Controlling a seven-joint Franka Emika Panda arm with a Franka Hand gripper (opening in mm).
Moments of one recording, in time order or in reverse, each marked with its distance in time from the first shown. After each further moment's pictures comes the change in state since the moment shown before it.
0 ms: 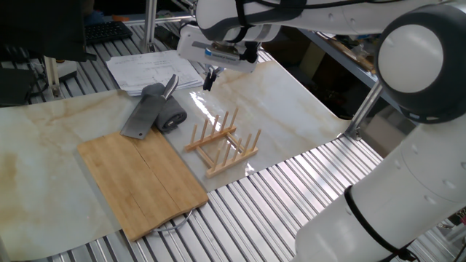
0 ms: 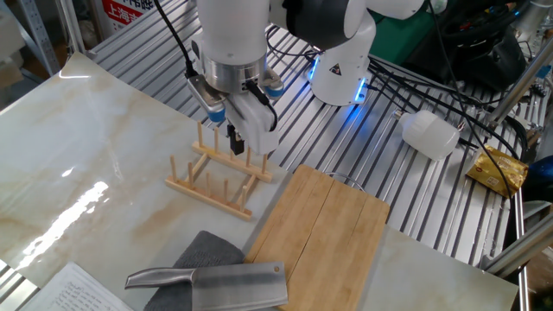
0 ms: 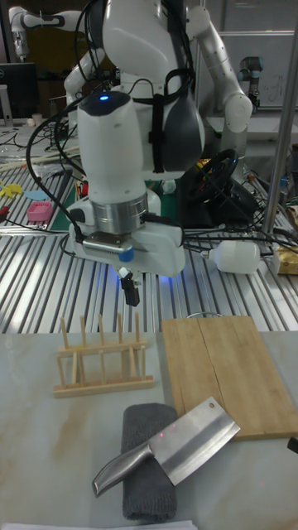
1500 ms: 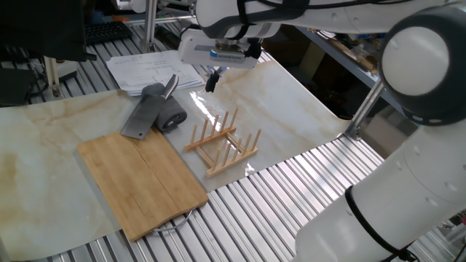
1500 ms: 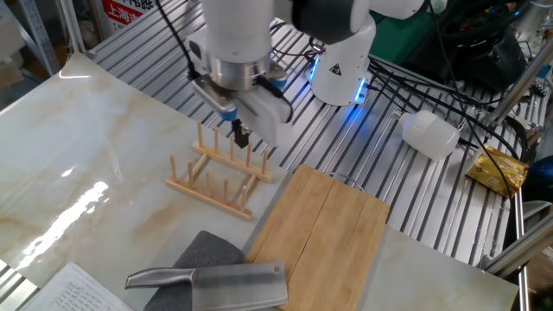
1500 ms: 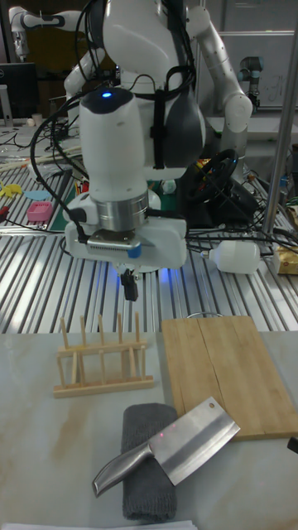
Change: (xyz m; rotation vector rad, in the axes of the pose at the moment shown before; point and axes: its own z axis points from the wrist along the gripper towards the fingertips) arm 0.010 -0.004 -0.005 0.037 0.031 -0.201
